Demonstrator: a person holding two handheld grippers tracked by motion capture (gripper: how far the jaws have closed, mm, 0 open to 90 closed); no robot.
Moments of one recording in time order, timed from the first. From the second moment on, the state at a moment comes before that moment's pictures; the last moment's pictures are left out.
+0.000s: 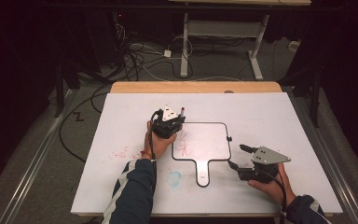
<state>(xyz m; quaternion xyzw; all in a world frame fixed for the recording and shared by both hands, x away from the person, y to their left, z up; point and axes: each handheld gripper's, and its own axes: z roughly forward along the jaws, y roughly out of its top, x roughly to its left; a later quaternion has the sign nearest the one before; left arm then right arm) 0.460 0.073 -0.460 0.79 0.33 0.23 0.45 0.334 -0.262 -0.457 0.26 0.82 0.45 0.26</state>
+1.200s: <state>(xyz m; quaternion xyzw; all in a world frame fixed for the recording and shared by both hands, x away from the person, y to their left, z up) 0.462 0.077 -0.459 0.80 0.33 0.22 0.45 0.333 -0.260 -0.459 0.25 0.82 0.44 0.26</state>
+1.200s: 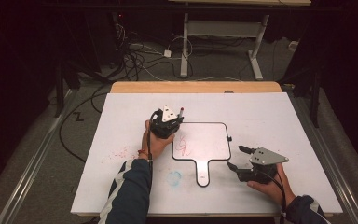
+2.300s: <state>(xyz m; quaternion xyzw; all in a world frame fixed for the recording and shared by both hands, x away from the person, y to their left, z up) 0.418 0.072 -0.464 0.81 0.28 0.16 0.49 0.331 -0.257 -0.459 0.24 0.83 0.44 0.25</state>
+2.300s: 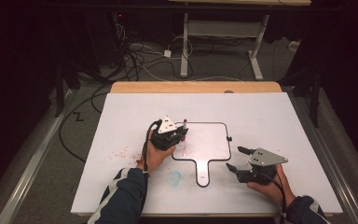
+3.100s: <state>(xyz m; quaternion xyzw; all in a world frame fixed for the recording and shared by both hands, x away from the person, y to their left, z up) 0.454 0.084 -0.465 0.79 0.33 0.20 0.48 0.332 -0.255 -0.461 0.24 0.83 0.43 0.25</state>
